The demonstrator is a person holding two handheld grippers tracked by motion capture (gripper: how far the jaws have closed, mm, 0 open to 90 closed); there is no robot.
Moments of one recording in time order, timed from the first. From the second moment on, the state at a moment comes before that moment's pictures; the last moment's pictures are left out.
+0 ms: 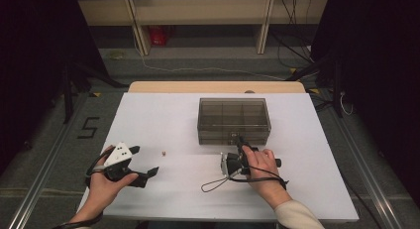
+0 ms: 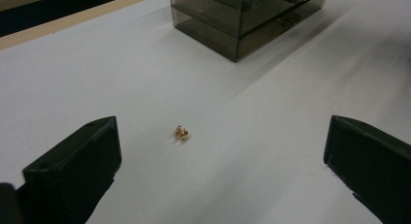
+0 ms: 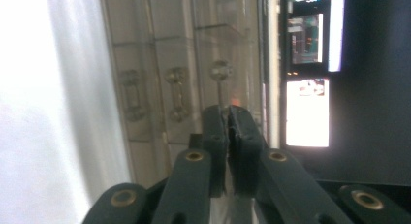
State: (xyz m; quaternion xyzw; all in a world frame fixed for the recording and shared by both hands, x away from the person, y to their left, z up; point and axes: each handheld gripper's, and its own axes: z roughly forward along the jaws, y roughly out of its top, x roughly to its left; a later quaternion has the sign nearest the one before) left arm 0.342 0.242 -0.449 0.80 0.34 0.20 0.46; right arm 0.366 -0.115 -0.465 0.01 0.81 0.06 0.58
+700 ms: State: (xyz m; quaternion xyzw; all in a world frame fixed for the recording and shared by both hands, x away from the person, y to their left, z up) left arm 0.342 0.242 -0.449 0.80 0.34 0.20 0.46; right arm 0.366 -0.128 -0.445 0.05 0.85 0.12 0.51
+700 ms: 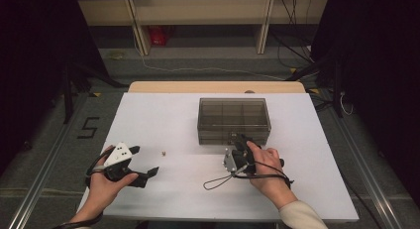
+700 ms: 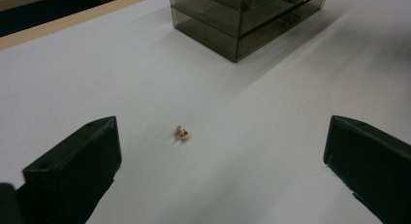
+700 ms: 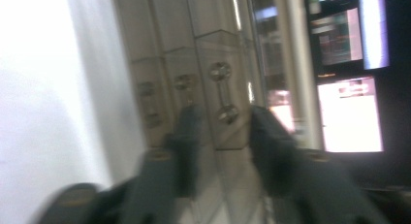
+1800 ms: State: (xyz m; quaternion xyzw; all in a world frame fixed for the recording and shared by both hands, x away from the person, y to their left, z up) left arm 0.343 0.241 -0.449 0.80 0.34 0.20 0.46; right arm 0.430 -0.215 -0.386 0.13 0.94 0.23 0.22
